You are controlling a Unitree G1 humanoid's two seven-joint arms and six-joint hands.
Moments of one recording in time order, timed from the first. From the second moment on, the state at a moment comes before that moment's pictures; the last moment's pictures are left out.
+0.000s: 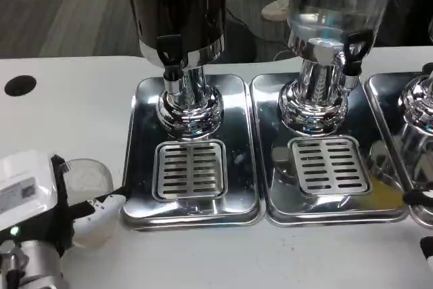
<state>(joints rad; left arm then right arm) 0.23 0.19 -0.16 -0.40 1.43 0.60 -0.22 0.51 -0.48 -0.25 0.15 -0.05 -0.84 0.23</state>
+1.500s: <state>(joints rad) -0.12 0.05 -0.30 -0.14 1.42 0.61 -0.21 0.53 -0.50 -0.26 0.21 -0.01 -0.89 0.28</state>
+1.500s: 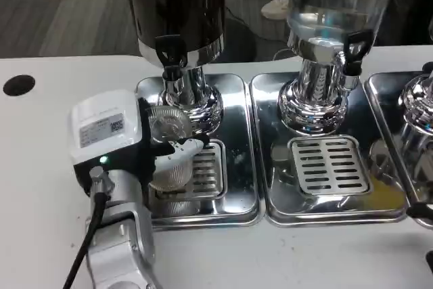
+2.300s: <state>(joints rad) -0.19 0.05 -0.35 -0.03 1.32 0.62 -0.11 0.49 -0.50 -0.25 0.24 0.00 -0.89 0.29</state>
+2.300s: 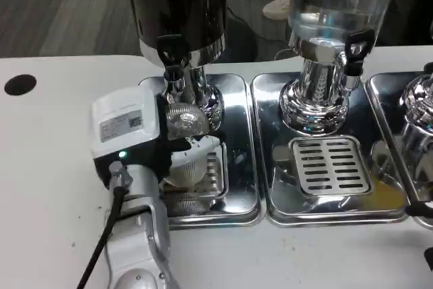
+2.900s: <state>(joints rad) -0.21 0.09 -0.37 -0.05 1.30 0.64 -0.13 0.47 -0.50 -0.24 0.27 0.00 -0.89 0.29</state>
